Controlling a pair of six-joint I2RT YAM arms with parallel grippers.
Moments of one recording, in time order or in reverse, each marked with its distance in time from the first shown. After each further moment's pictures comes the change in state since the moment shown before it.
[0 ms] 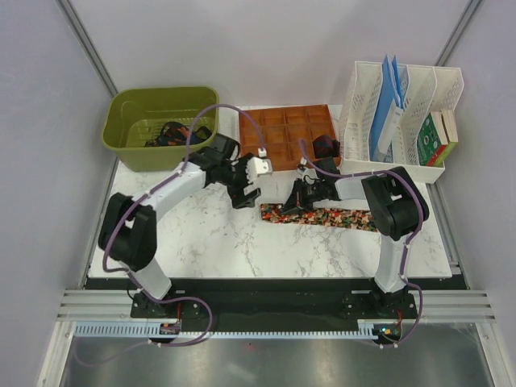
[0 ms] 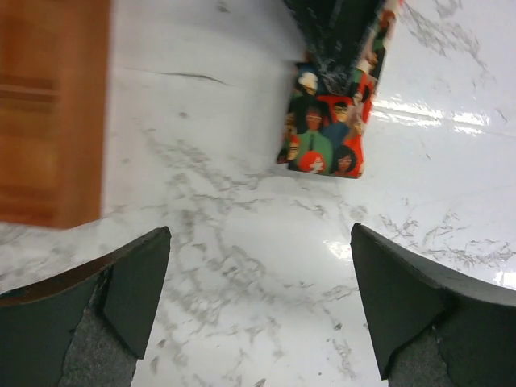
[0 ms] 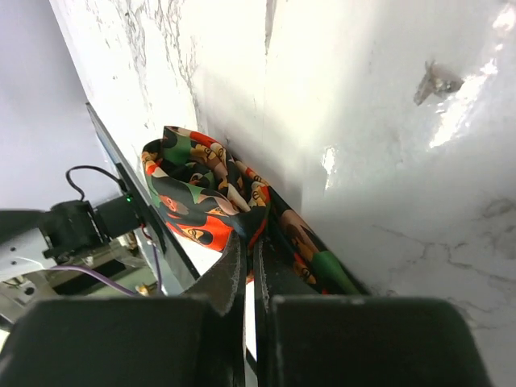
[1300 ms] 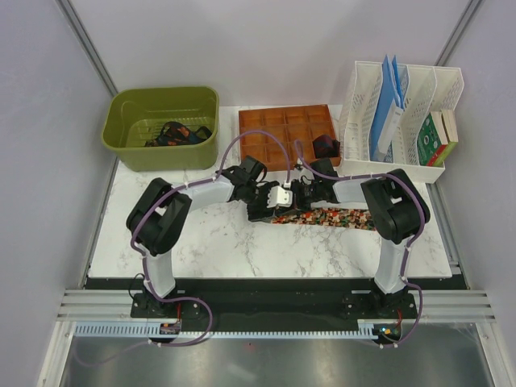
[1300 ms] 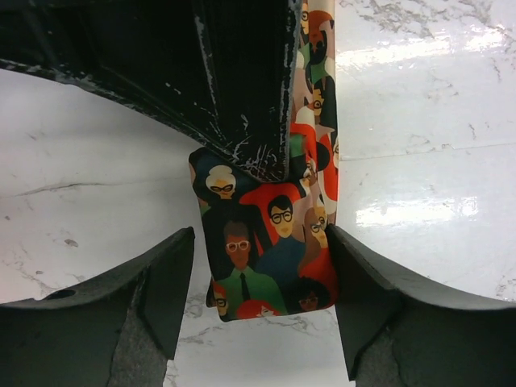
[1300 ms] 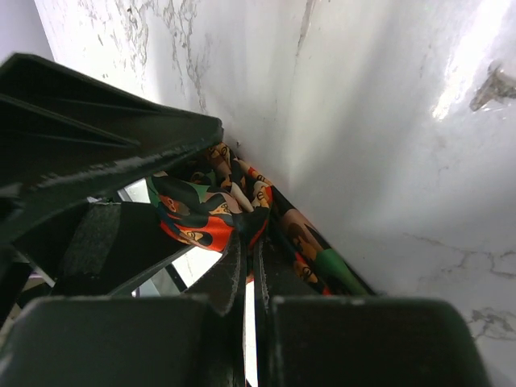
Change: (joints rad) left arm -0.130 0.181 -0.069 0.214 -0.009 0.153; right arm 0.043 -0.033 -0.025 0.043 0.056 -0.027
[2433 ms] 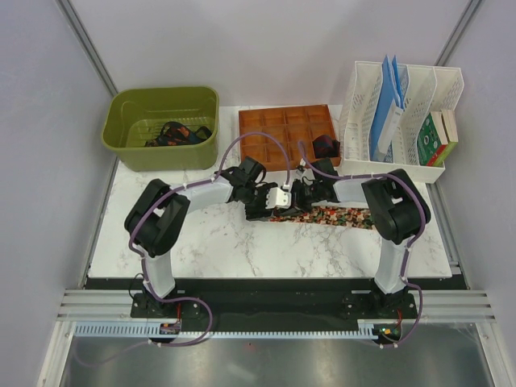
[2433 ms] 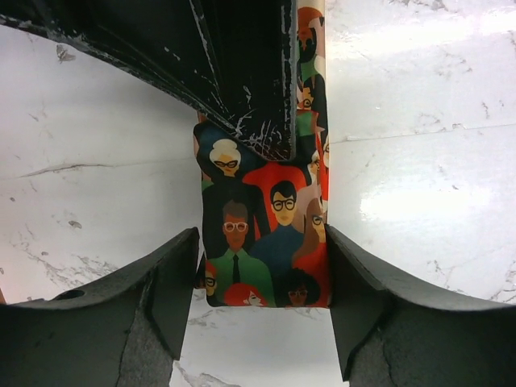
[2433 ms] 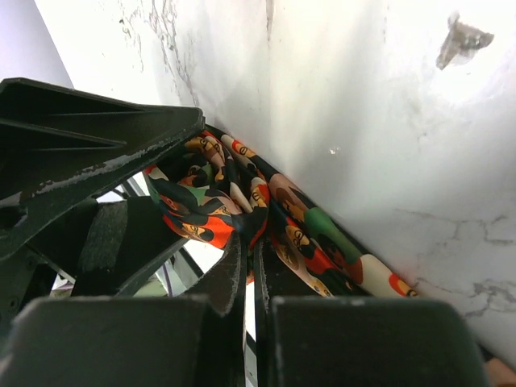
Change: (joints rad) left arm -0.003 -0.011 -0.014 -0.015 -0.056 0.024; right arm -0.009 -0.006 0.007 -0.043 0.002 0.111
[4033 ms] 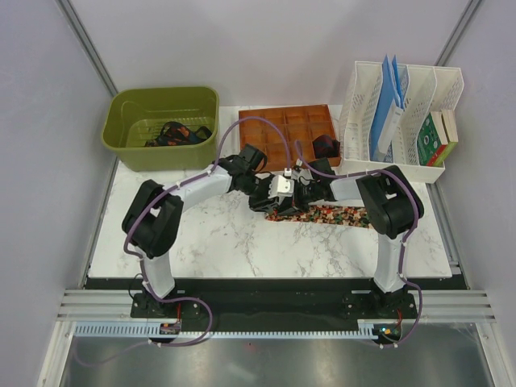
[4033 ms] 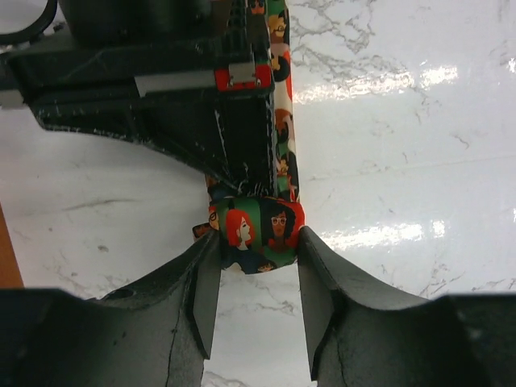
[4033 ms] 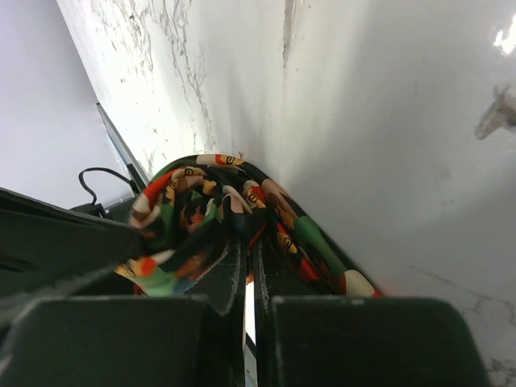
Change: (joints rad) left arm 0.019 -0.035 0.128 -0.156 0.160 -0.047; right arm 0.006 0.072 0.036 0.035 -0.066 -0.019
